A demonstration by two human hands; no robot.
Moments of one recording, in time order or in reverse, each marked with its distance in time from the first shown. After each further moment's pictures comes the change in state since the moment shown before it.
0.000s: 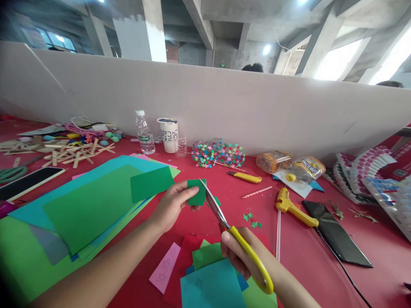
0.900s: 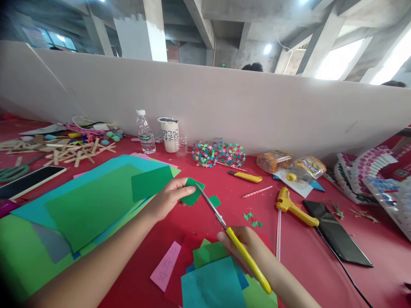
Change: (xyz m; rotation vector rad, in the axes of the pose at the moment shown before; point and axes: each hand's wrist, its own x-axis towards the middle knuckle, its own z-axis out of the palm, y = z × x) left_hand 0.007 0.011 -0.021 0.257 -0.071 -0.030; right_hand 0.006 -0.006 0.005 -0.115 0.119 0.169
